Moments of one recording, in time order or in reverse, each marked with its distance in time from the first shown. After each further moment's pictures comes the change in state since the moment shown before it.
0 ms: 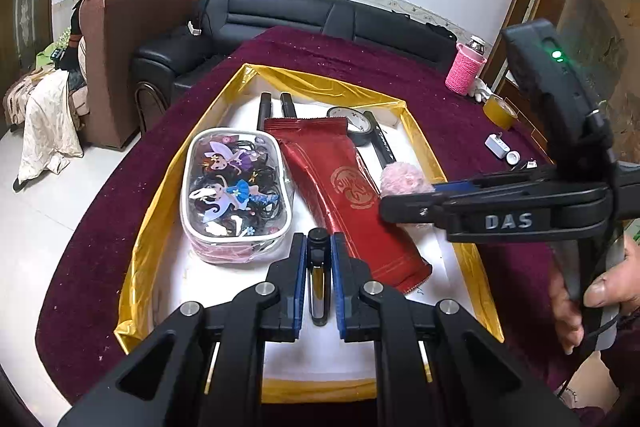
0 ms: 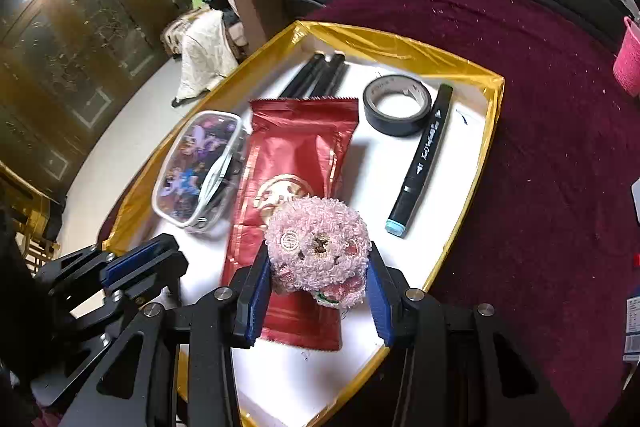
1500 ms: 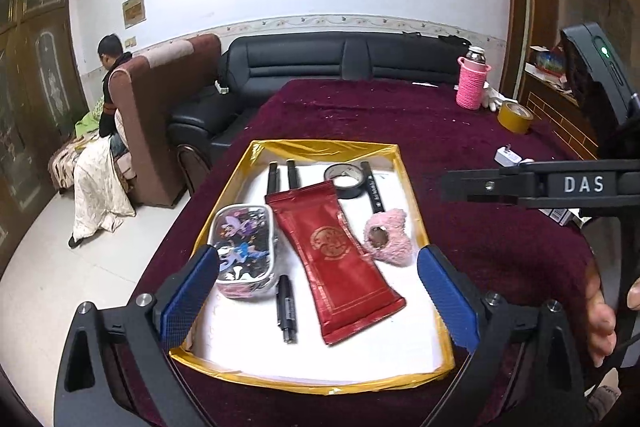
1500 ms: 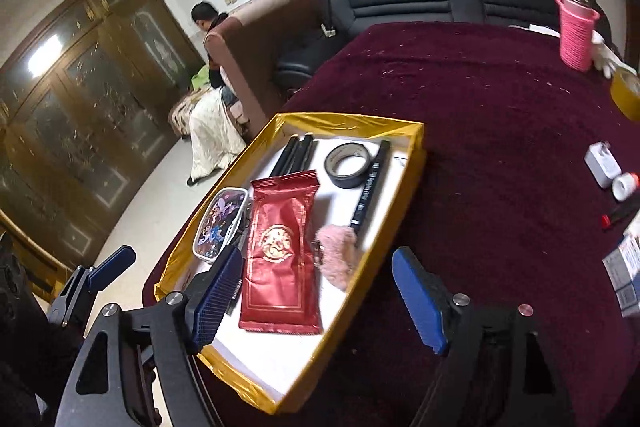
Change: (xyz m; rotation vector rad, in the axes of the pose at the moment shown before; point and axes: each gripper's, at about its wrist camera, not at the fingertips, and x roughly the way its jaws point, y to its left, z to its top) left arm -0.051 -0.077 0.024 0.155 -0.131 0.218; right arm -0.103 -0.048 -0.032 0.181 -0.283 0.095
